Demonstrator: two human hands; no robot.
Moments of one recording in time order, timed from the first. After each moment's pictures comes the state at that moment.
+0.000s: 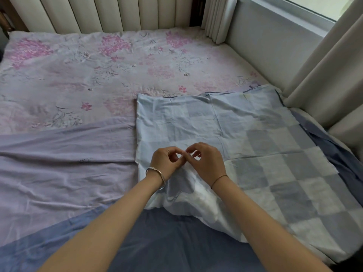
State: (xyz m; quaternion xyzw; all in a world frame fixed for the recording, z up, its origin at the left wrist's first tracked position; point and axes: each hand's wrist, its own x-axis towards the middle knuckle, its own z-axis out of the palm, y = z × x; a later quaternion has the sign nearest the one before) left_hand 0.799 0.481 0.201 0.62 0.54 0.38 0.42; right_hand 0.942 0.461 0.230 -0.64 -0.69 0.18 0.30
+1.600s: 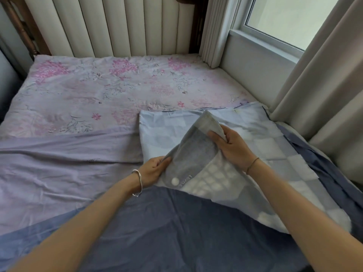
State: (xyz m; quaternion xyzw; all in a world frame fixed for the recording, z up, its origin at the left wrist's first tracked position) left_hand 0.765 0.395 0.260 0.66 0.49 0.27 0.50; right_hand 0.996 0.389 0.344 -0.55 -0.65 0.35 0.39
